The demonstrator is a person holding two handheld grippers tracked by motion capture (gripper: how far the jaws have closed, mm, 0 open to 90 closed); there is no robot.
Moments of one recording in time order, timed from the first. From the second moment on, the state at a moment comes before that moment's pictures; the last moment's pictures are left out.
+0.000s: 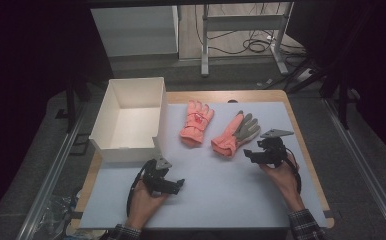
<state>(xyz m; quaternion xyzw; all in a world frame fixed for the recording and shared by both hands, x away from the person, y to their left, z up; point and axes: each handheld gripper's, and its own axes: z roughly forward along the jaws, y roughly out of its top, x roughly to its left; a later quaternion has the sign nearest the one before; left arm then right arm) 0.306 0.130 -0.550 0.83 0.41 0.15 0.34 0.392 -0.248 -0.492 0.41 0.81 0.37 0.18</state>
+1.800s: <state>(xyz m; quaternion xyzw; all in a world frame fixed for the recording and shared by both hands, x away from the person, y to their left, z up) 0.306 0.129 -0.550 0.83 0.41 0.15 0.35 0.463 -0.221 -0.491 0.46 0.80 0.36 0.15</state>
